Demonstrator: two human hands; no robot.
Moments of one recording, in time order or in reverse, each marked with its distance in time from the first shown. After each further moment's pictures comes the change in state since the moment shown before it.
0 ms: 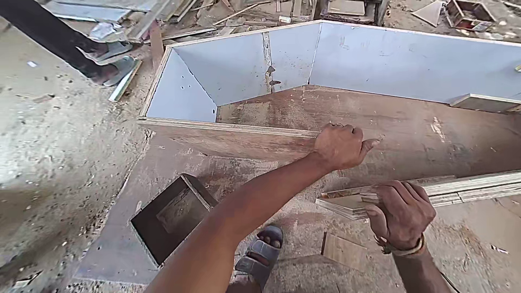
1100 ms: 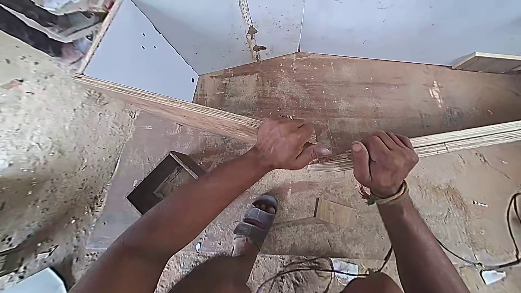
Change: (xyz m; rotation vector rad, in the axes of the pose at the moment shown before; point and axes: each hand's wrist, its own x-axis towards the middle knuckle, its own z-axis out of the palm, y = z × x) left_hand -0.100 -0.040 -0.022 -0.086 0.213 0.244; right_hand 0.014 0.001 0.009 -0.023 0.019 0.073
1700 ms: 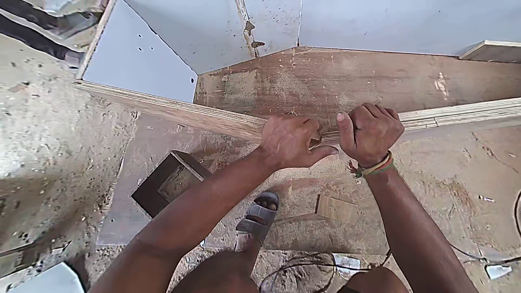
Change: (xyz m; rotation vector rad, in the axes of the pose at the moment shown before) left_hand 0.013 0.016 0.006 0.057 -0.051 -0.113; right_hand 0.032 0.003 0.039 -0.016 -0.039 0.060
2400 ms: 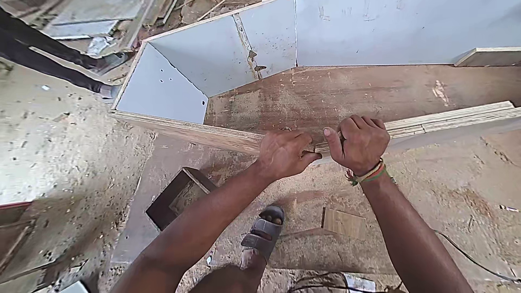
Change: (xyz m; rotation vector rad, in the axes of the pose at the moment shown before) left_hand -0.004 -0.003 0.000 -0.024 -0.023 0.006; right_hand -0.003 0.001 0.001 -0.032 0.023 -0.019
